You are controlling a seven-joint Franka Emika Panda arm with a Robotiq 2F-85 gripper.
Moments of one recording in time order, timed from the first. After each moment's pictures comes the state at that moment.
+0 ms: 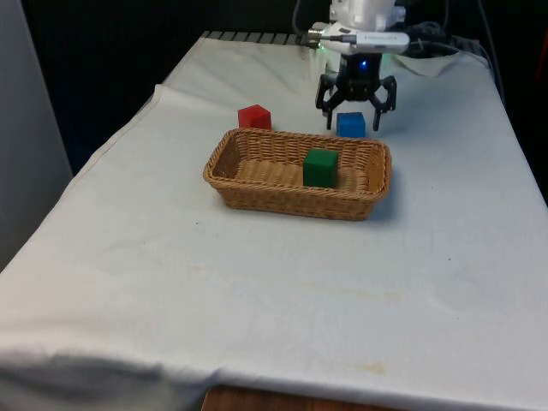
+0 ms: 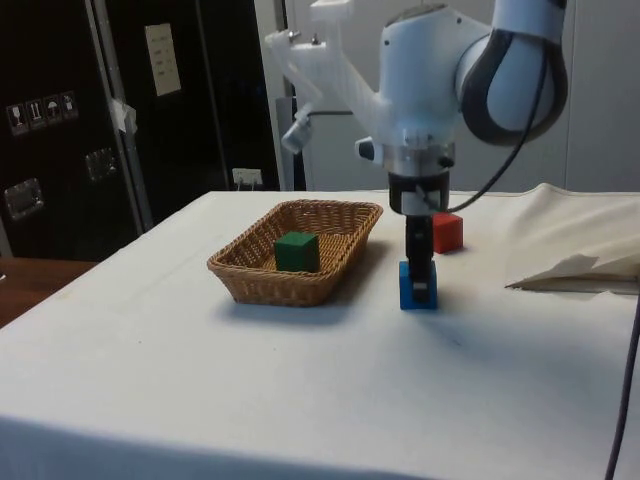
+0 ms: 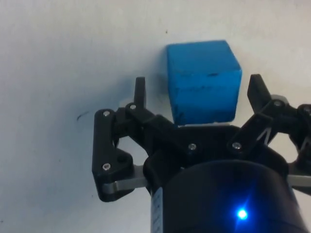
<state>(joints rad) 0.34 0.12 -0.29 -2.84 -0.18 3.00 0.05</state>
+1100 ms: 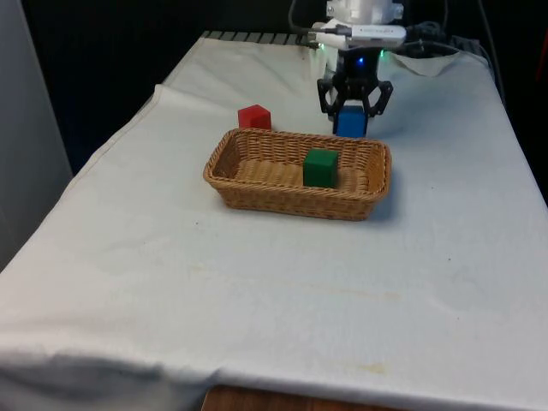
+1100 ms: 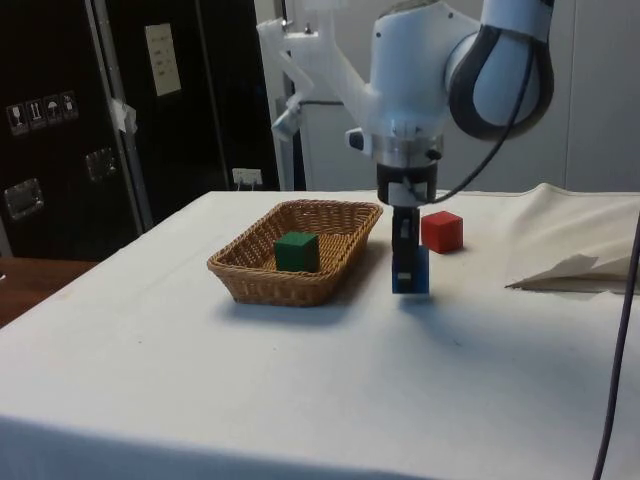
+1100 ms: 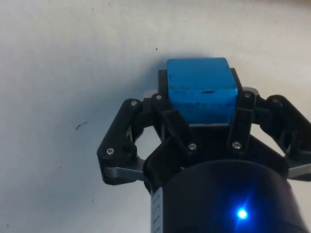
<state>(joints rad) 0.34 0.10 -0.31 -2.82 -0.18 2.99 0.05</state>
